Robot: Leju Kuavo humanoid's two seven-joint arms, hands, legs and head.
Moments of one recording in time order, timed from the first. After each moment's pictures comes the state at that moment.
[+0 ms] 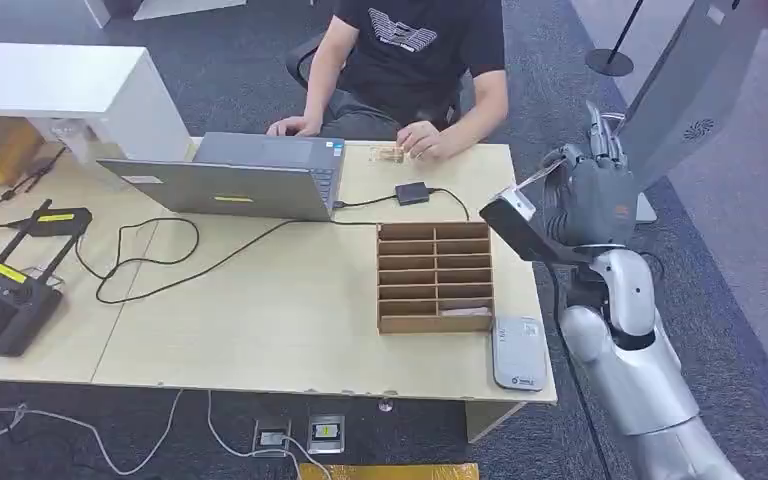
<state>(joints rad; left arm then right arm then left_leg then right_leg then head) -0.16 0.23 -1.18 -0.17 1.24 0.11 -0.04 -0.56 -0.23 0.48 -1.31 1.06 -0.28 0.12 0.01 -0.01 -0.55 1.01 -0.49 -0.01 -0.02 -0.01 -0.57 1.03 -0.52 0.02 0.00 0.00</state>
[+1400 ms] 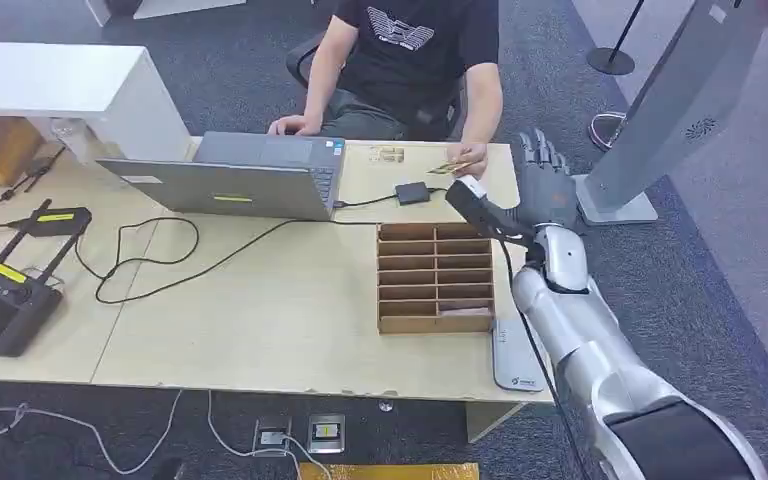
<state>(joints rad) -0.22 0.23 -1.28 -0.17 1.19 0.08 0.01 -0.86 -0.05 0.48 -0.51 1.08 -0.43 0.04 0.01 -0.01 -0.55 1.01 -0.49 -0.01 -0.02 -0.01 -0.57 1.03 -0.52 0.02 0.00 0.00</state>
